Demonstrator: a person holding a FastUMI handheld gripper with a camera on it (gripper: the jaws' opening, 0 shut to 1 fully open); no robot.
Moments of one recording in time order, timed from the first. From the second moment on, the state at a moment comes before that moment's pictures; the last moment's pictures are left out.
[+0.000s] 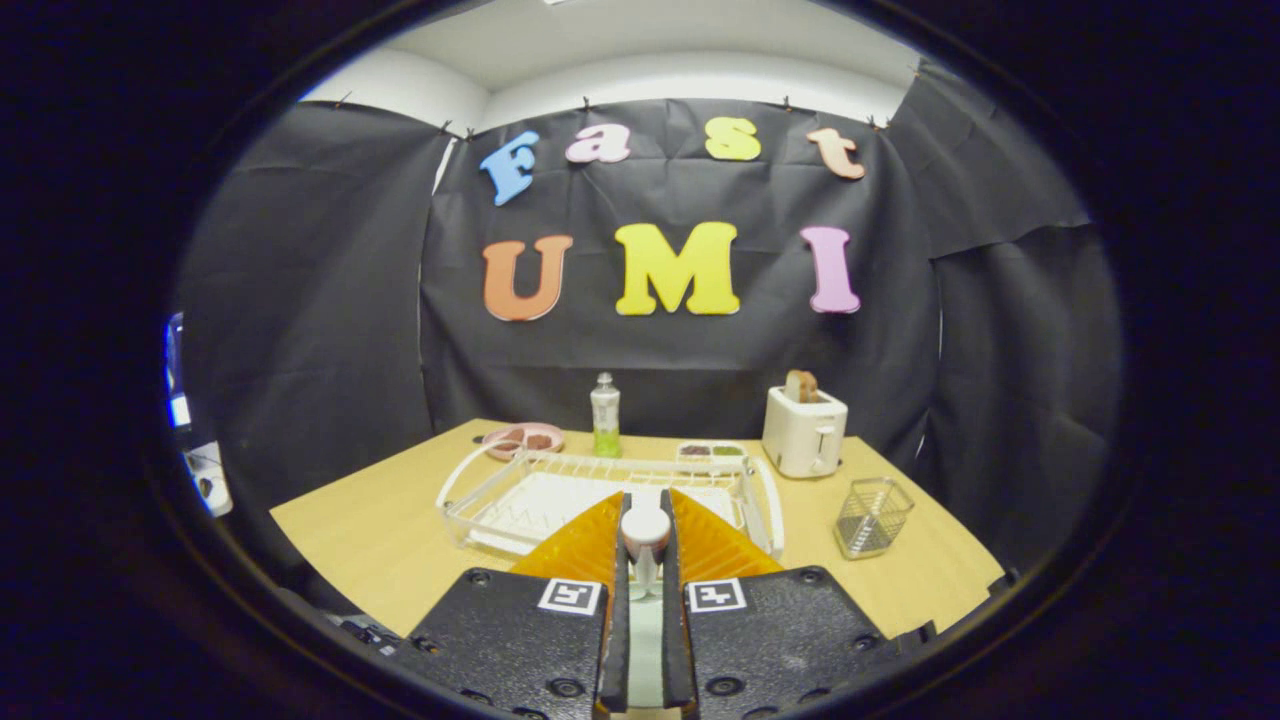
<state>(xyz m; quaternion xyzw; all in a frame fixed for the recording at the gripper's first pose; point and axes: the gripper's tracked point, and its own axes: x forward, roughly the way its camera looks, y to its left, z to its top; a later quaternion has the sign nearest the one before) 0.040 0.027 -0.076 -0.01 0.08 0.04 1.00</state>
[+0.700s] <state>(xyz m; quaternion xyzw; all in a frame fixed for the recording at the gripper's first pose) 0.067 0.033 -0.135 0.01 0.16 0.05 0.99</state>
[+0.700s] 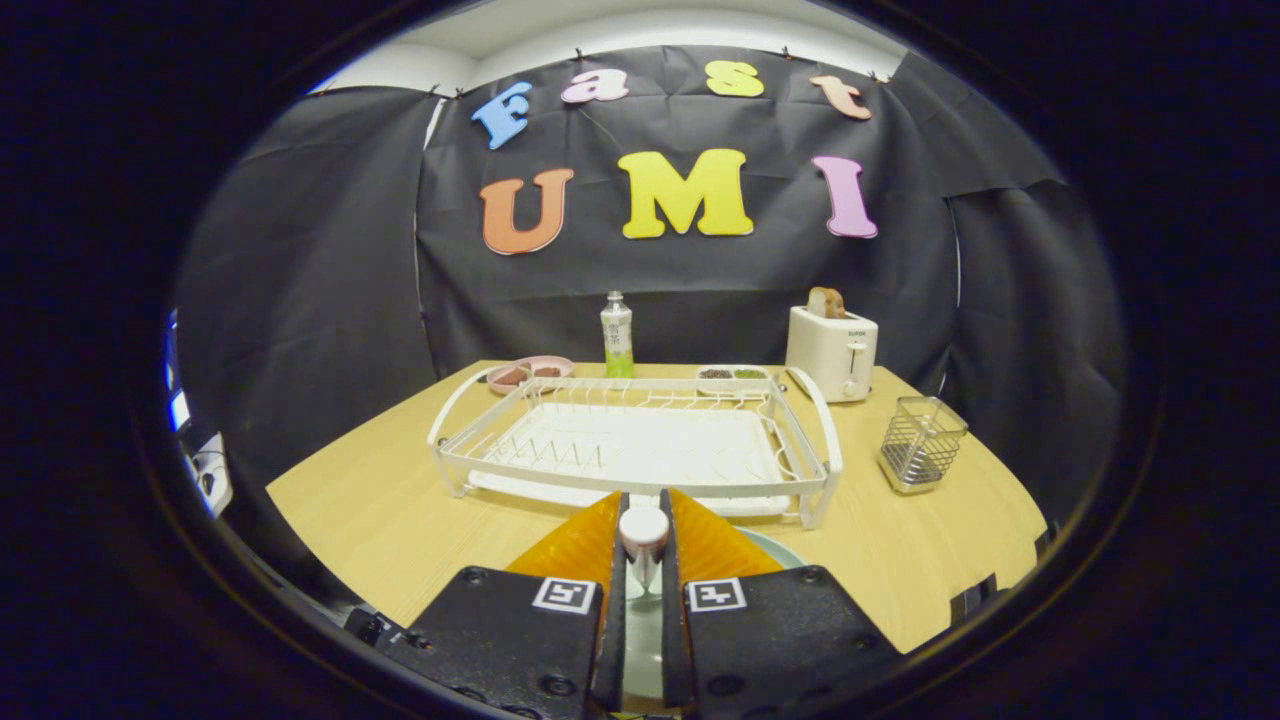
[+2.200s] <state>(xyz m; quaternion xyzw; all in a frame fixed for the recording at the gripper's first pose) -0.074 -0.074 -0.024 0.03 0.03 -0.02 1.00</state>
